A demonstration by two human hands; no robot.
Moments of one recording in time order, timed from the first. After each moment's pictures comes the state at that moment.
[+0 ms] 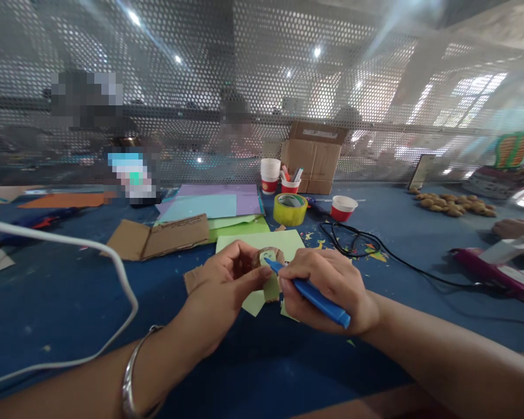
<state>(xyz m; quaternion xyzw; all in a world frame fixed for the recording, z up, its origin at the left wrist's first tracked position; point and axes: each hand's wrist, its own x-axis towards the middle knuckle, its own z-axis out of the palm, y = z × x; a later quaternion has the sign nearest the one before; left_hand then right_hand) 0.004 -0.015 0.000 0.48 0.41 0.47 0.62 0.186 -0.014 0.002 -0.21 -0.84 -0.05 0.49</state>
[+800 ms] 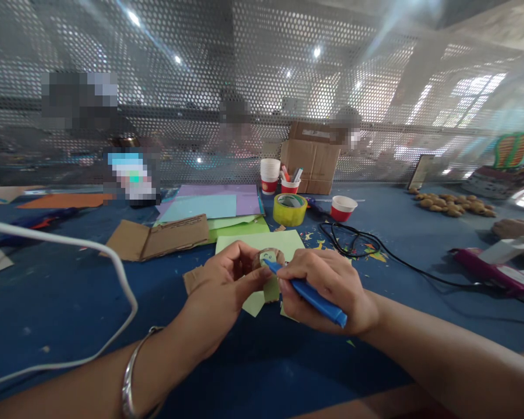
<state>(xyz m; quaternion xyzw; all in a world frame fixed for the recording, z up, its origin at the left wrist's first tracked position) 0.004 -0.014 -0.002 0.49 0.40 0.46 0.62 0.188 -0.013 0.001 -0.22 -0.85 -0.06 0.48</state>
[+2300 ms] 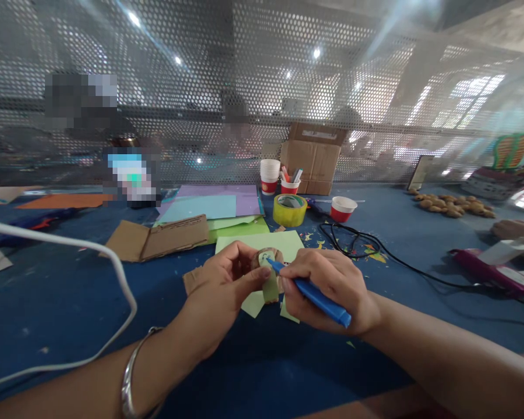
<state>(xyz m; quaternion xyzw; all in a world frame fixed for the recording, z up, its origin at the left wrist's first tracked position) 0.003 -0.014 -0.002 0.48 0.39 0.48 0.62 0.189 -0.013 0.000 -0.22 -0.84 -0.06 0.49</state>
